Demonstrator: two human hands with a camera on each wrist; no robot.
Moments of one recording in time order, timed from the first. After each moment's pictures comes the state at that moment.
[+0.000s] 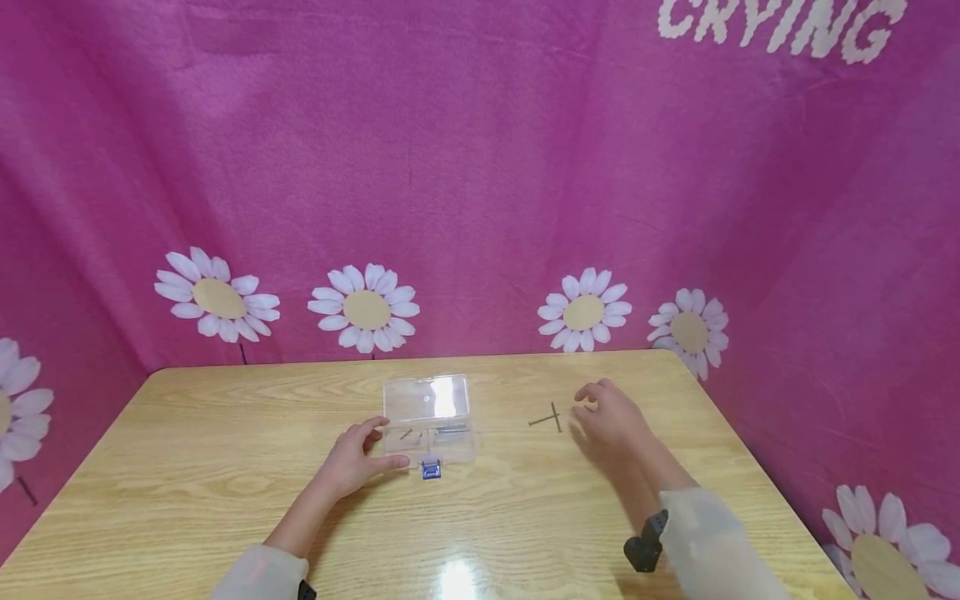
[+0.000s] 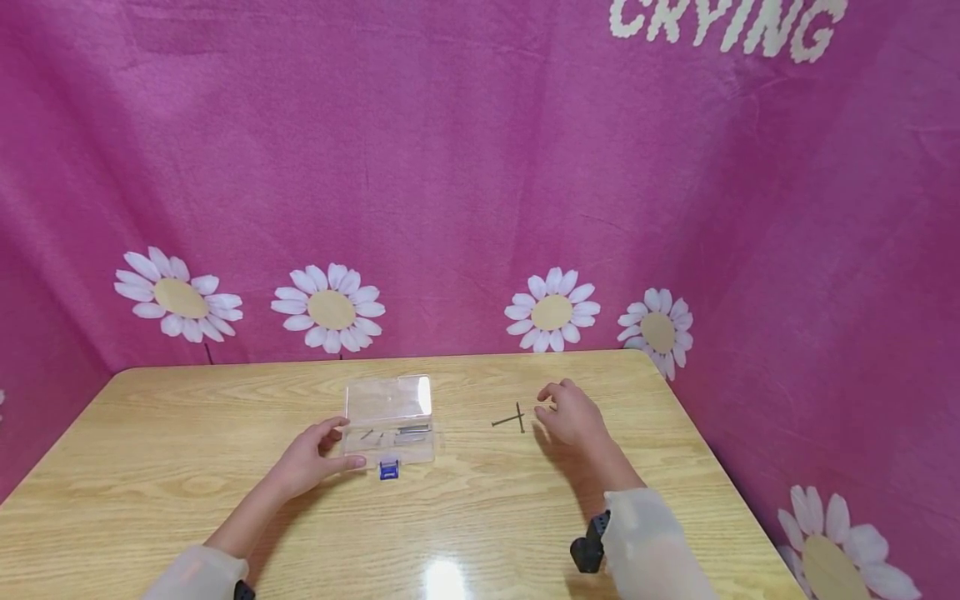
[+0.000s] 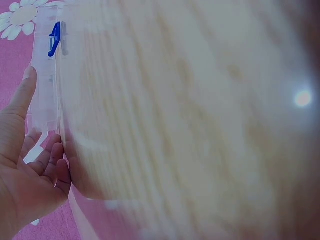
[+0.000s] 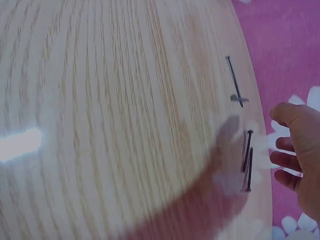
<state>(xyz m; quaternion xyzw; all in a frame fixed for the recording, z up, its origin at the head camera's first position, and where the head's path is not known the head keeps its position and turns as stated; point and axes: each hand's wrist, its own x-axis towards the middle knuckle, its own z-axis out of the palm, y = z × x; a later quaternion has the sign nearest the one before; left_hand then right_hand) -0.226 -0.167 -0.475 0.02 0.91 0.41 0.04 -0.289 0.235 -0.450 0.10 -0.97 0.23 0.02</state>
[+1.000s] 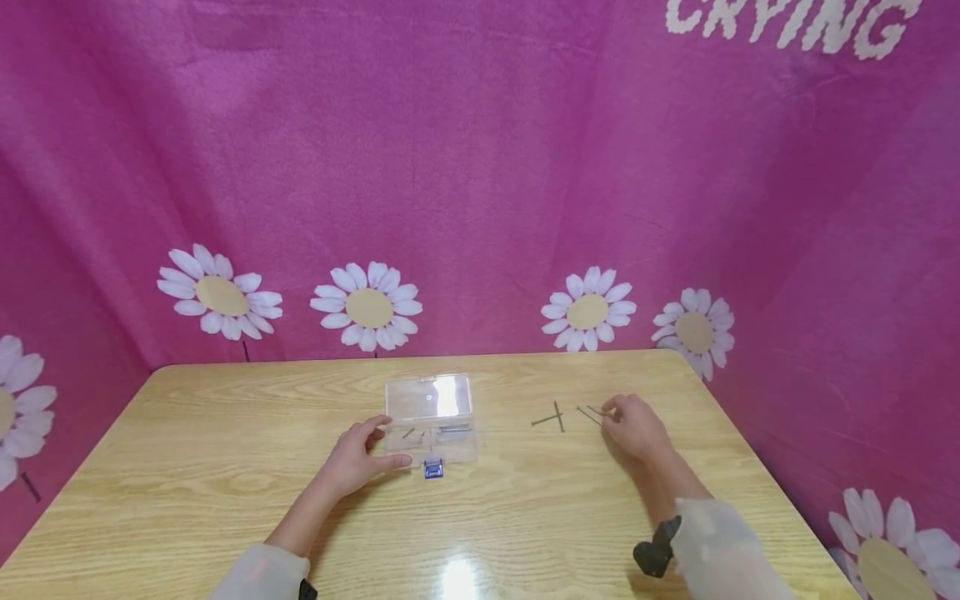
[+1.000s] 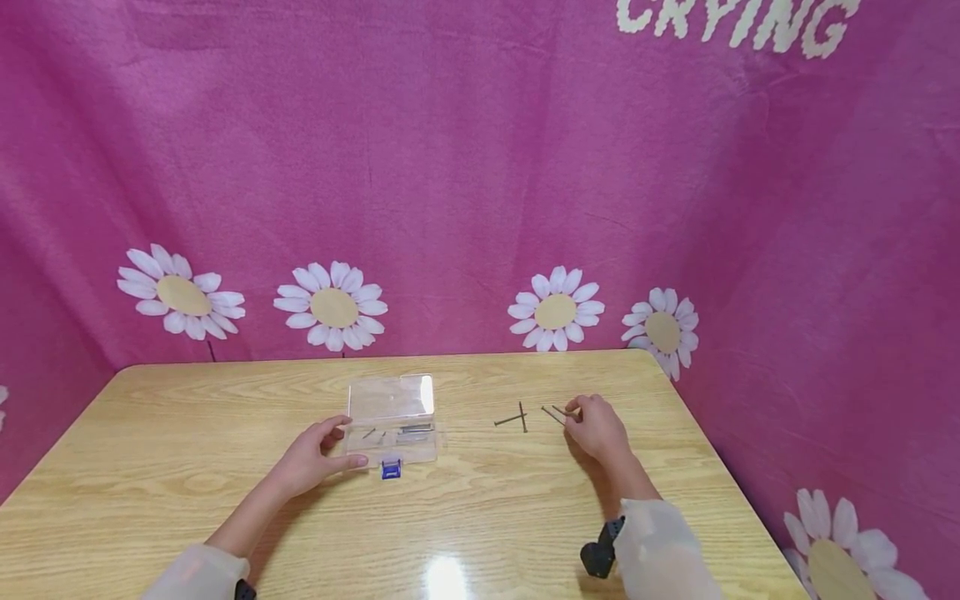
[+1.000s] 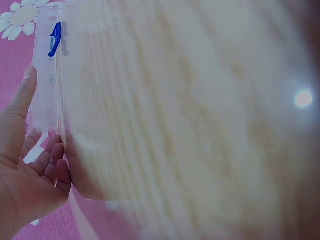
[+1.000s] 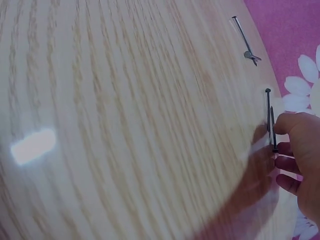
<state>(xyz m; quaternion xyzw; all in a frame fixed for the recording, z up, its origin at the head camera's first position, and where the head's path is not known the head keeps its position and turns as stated) -0.226 -0.167 -0.476 0.01 0.91 0.41 0.04 -0.292 0.269 -0.476 0.06 -0.97 0.23 0.03</state>
